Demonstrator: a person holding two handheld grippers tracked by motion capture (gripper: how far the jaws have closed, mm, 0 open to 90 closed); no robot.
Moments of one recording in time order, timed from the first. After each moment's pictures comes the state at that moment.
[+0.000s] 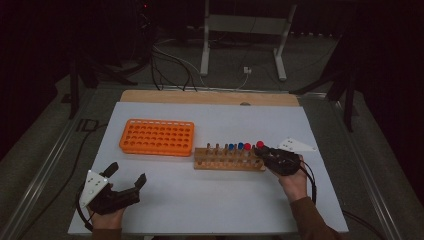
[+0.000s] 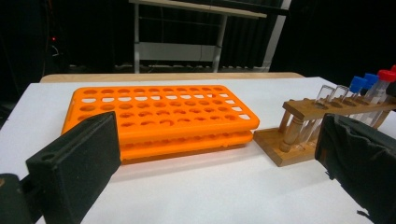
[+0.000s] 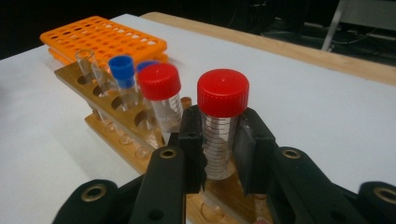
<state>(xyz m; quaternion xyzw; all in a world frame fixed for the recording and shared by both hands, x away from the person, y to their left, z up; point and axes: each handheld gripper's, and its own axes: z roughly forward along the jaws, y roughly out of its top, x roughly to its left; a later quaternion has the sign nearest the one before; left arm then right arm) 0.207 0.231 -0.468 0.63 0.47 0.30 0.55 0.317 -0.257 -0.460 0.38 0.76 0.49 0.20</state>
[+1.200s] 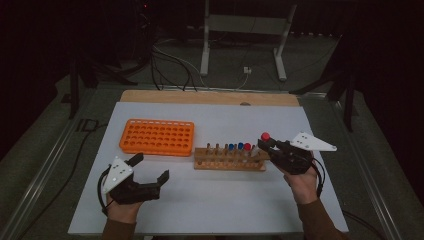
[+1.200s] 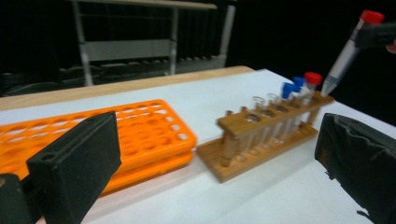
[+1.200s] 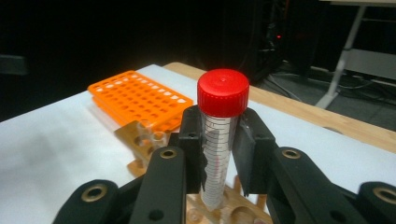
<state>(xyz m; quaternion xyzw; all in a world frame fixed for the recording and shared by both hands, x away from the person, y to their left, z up) 0.228 0.176 -0.431 0.69 0.39 0.24 0.56 0.290 -0.254 -0.397 0.34 0.73 0.55 0.22</state>
